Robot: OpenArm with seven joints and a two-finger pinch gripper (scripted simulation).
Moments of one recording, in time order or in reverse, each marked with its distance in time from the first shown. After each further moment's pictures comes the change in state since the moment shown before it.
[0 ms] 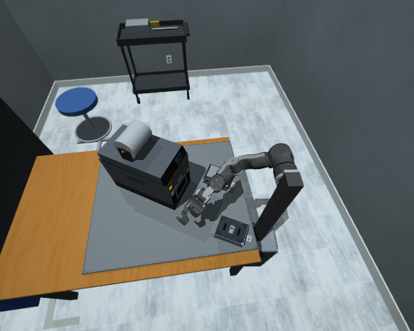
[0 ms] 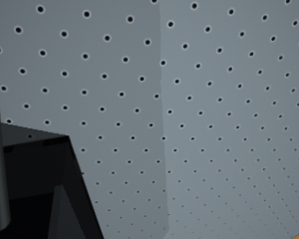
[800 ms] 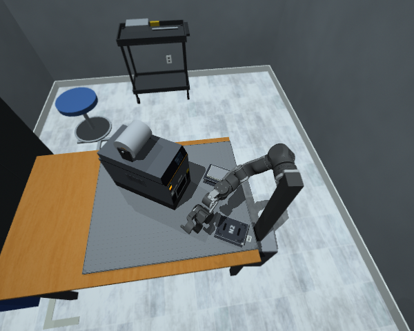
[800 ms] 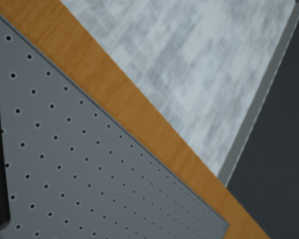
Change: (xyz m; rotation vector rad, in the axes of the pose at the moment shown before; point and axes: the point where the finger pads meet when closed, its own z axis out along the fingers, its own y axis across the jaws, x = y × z) arm 0.053 0.092 -0.031 -0.502 0.197 0.389
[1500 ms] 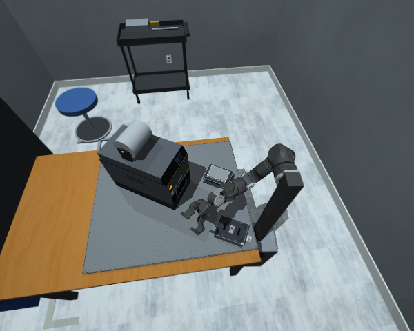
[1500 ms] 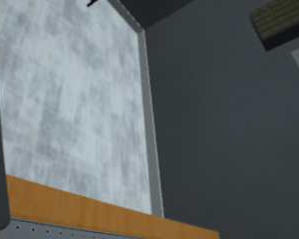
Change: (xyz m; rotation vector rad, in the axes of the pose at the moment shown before) arm 0.010 0.080 -0.037 -0.448 0.024 0.447
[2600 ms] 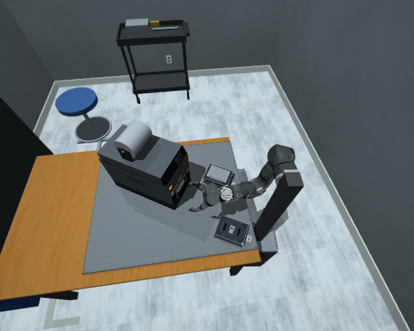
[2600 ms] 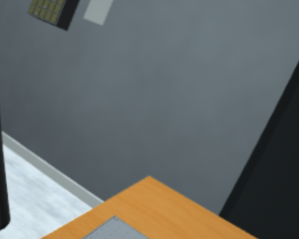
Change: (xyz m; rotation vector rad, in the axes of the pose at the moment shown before) arm -0.051 0.071 -0.075 -0.607 -0.273 0.655
